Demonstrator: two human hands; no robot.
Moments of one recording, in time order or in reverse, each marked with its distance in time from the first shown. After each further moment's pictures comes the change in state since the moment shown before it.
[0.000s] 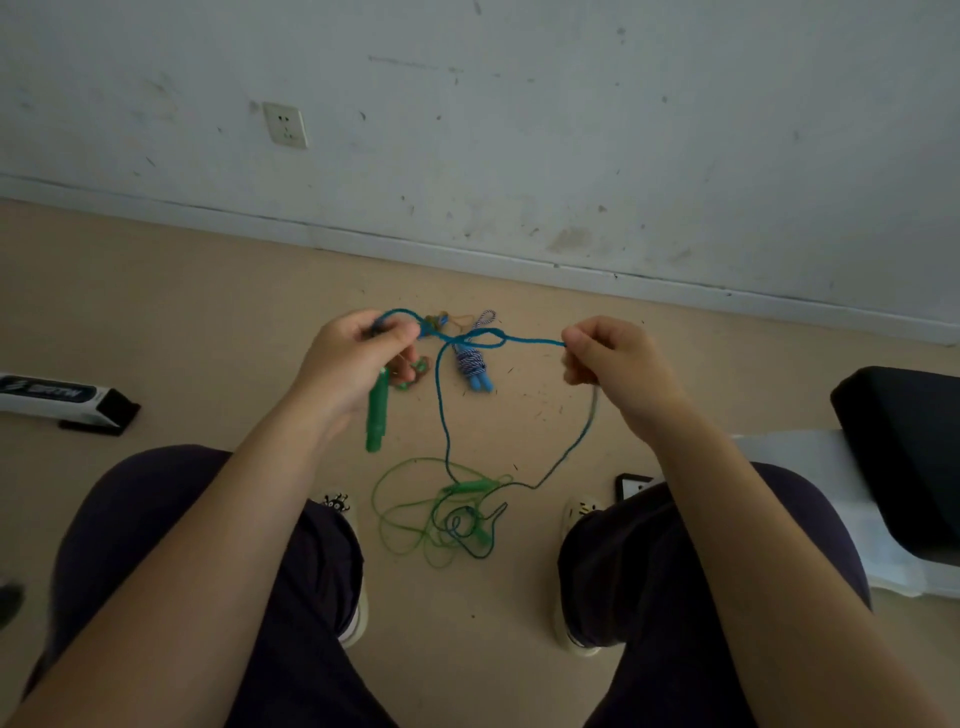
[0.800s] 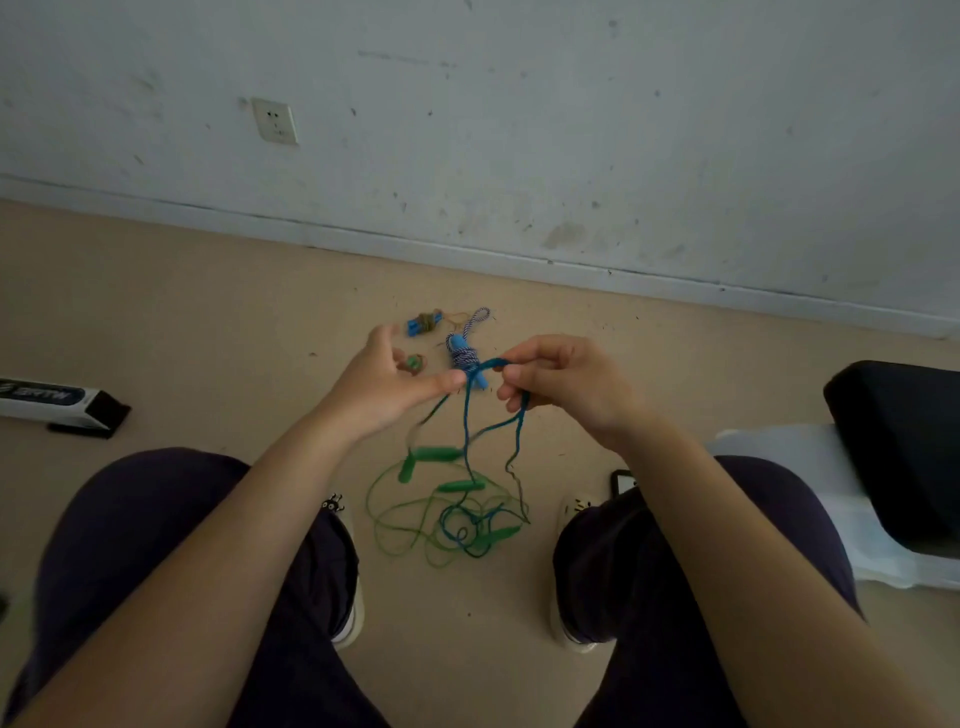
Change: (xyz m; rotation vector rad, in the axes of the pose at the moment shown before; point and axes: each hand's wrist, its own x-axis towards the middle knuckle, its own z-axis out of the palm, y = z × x) left_hand 0.002 -0.024 0.011 0.522 -0.145 -0.116; right_hand -0.008 0.001 0.021 0.182 -0.333 0.020
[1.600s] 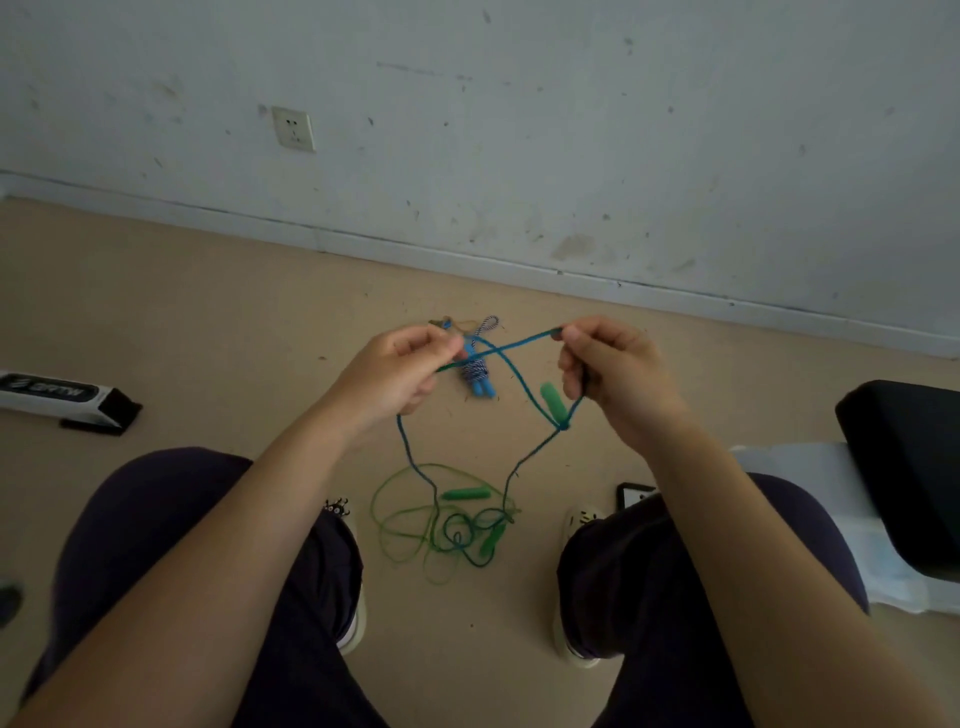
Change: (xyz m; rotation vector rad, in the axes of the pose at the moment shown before) left_hand -0.007 0.017 -0.009 -0.441 -0.116 0.166; right_hand 0.004 -0.007 -0.012 0.247 0.245 -0.120
